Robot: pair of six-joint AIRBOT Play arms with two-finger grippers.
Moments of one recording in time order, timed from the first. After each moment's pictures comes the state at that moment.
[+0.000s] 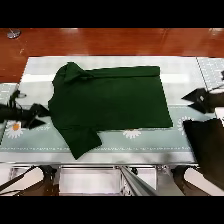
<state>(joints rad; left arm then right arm) 0.54 -1.19 0.71 0.96 -1.30 -1.32 -0.55 -1.14 0.86 -0.87 1.27 1.28</state>
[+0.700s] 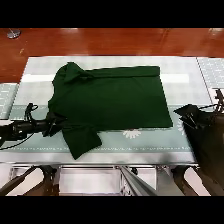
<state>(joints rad) 0.44 -1.12 0.37 0.61 -1.04 -1.15 -0.56 -0.91 0.56 -0.80 1.17 1.25</state>
